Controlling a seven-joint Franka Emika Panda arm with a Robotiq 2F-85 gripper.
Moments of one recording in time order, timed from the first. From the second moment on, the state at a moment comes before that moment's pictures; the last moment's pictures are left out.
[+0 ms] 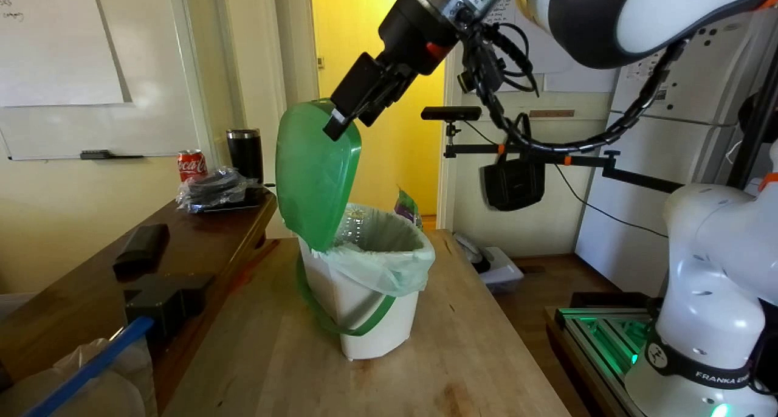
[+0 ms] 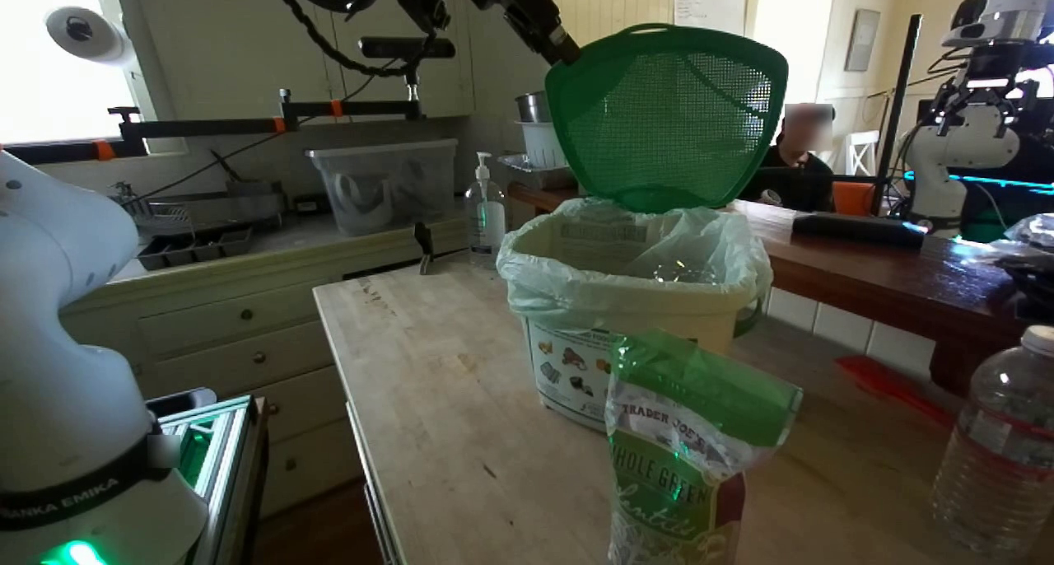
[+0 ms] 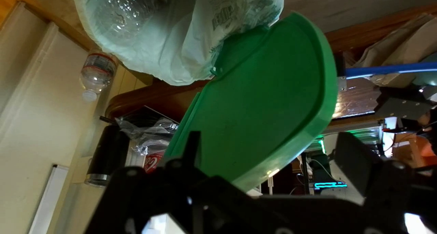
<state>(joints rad) -0.23 -0.49 0.26 -2.27 -0.30 2.46 0.55</state>
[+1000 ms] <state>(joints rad) -0.24 -0.46 0.26 -2.24 -0.36 2.37 0.67</state>
